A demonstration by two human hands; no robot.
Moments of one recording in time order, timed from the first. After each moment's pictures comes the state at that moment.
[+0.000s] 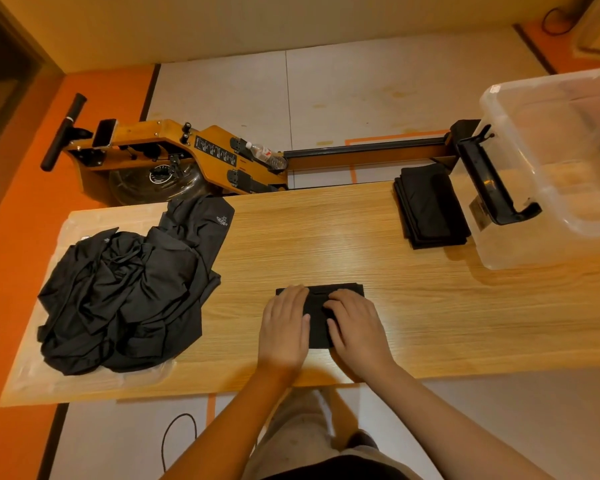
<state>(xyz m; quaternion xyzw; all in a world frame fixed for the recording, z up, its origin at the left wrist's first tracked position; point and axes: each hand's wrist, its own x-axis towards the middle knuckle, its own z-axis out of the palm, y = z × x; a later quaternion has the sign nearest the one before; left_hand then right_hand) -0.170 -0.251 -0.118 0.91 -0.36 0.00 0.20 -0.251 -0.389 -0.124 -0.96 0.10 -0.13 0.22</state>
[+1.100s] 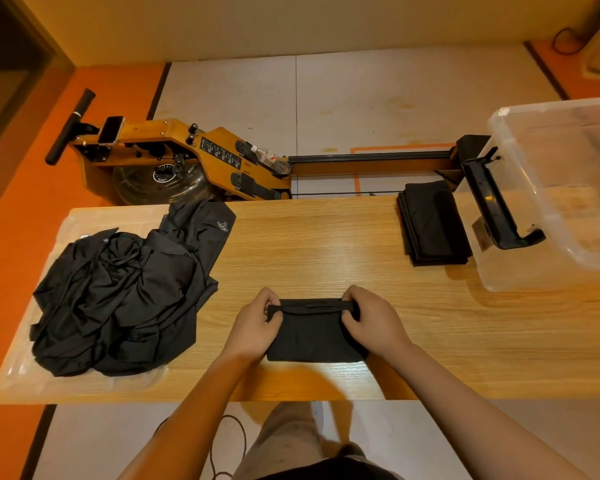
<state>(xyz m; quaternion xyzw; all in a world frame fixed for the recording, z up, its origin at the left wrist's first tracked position) -0.120 -0.235 -0.086 0.87 -0.18 -0.26 0.38 -0.223 -0.446 -0.091 -0.92 0.16 0.03 0.35</state>
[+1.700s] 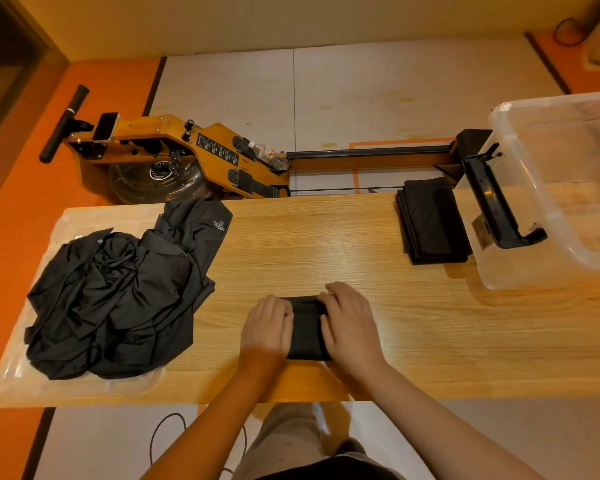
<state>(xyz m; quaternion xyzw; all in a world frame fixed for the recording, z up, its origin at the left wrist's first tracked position) -0.145 -0.250 -0.116 0.91 -0.33 0.03 0.25 -0.222 -0.402 -0.106 -0.97 0.12 -0.12 0.19</state>
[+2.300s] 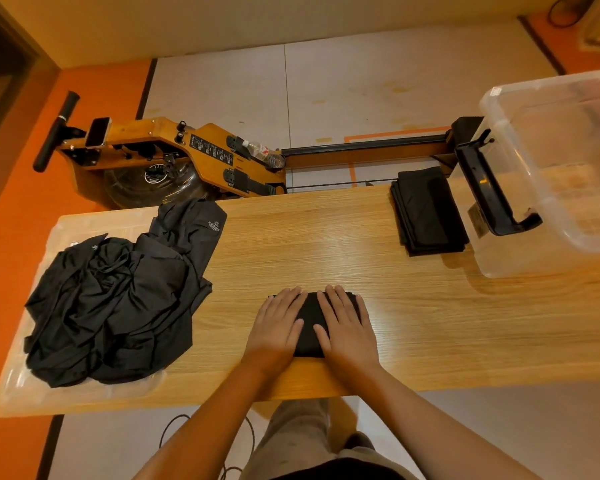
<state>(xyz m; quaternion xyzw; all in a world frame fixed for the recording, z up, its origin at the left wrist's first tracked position) -0.139 -0.252 -0.132 0.89 -0.40 -0.16 0.16 -0.237 -0.392 -0.137 -0.98 0.15 0.01 0.15</state>
